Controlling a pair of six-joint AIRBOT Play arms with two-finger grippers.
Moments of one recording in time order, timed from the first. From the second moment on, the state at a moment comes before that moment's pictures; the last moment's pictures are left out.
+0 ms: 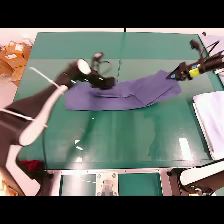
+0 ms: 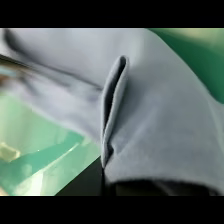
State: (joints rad) left arm -0.51 -1.88 1.66 0.96 -0.83 -1.56; right arm -0.31 -1.68 1.76 -0.82 1.63 1.21
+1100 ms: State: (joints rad) left arm -0.20 -1.89 2.08 1.00 -1.39 -1.48; right arm 0.05 -1.57 1.86 -0.82 1.56 1.45
